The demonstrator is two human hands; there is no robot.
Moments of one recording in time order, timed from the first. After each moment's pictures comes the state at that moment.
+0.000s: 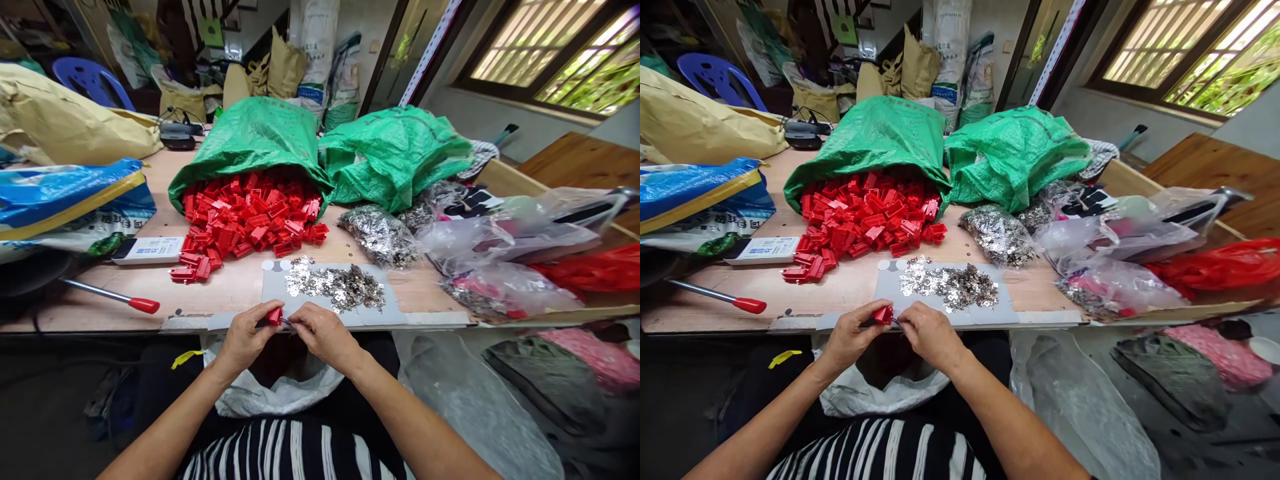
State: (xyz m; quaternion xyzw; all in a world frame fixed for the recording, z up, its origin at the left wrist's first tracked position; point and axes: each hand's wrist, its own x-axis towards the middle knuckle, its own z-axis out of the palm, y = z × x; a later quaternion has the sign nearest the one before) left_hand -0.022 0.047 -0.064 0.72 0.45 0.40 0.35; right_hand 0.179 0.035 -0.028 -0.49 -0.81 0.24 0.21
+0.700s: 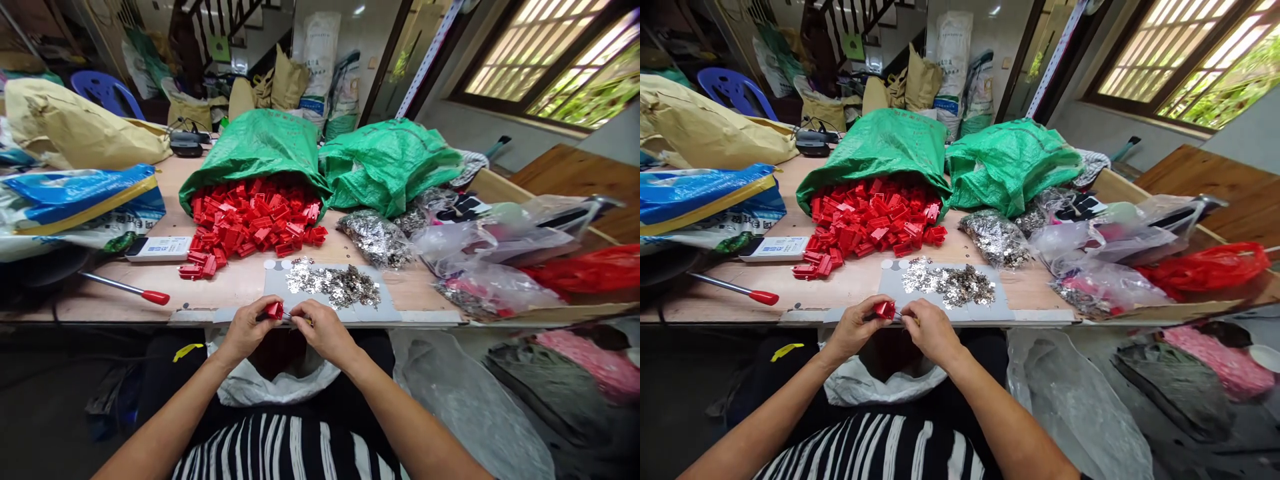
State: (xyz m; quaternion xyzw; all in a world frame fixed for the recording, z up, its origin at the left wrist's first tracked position) left_hand -0.024 0.047 -0.059 0.67 0.44 0.41 0.43; right_hand 0.171 0.029 -0.018 -0.54 -0.77 0.26 0.24
